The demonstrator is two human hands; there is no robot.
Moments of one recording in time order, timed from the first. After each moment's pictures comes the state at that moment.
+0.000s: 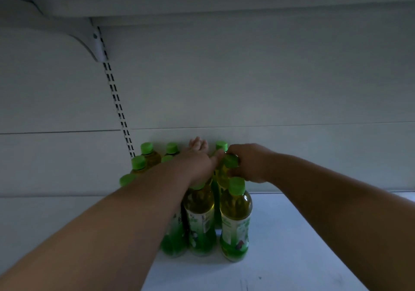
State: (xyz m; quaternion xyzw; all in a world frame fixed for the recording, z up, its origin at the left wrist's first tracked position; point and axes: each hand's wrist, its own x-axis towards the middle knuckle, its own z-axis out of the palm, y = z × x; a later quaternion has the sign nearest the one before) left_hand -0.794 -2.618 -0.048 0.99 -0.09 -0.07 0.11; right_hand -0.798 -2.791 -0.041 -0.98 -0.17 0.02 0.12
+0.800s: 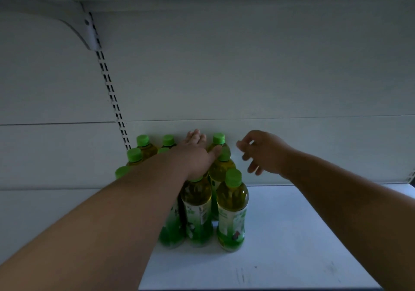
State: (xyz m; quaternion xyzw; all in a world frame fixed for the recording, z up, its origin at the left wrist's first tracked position) left_hand -0.791 -2.615 -0.054 0.99 -0.10 -0.06 0.09; right_hand -0.803 -2.820 -0.053 -0.89 -0.04 0.01 0.45
